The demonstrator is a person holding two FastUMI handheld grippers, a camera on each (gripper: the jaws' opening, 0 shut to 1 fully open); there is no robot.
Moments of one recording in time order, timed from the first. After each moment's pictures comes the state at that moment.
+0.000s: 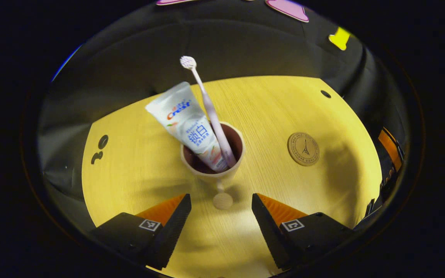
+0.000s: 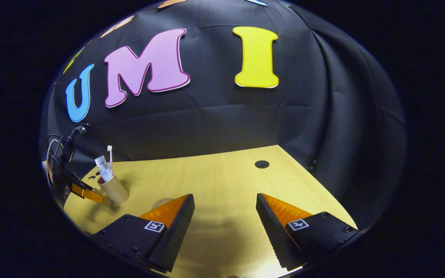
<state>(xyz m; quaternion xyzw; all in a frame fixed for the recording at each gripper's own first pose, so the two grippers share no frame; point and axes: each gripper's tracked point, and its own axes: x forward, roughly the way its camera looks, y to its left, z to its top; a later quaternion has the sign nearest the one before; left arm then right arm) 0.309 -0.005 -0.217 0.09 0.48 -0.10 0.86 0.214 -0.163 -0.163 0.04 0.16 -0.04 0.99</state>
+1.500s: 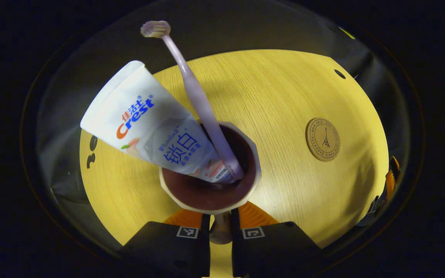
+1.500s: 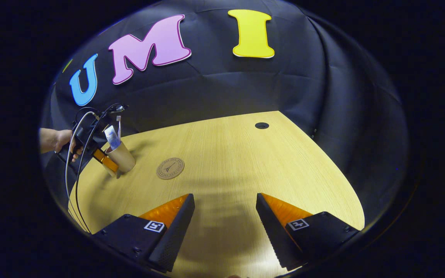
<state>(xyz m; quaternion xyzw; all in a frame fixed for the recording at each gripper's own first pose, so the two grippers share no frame) 0.332 -0.005 -0.246 0.11 0.56 -0.08 0.82 0.137 -0.153 -0.217 0.05 0.26 0.00 0.96</state>
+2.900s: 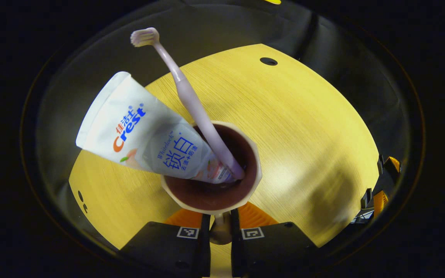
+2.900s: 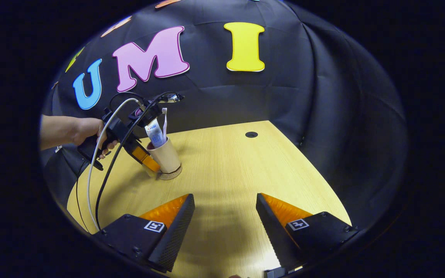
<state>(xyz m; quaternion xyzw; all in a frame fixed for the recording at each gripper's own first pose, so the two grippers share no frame) 0.331 -0.205 -0.240 0.22 0.53 -0.21 0.79 0.092 -0.177 -0.181 0.04 0.23 -0.02 0.97</state>
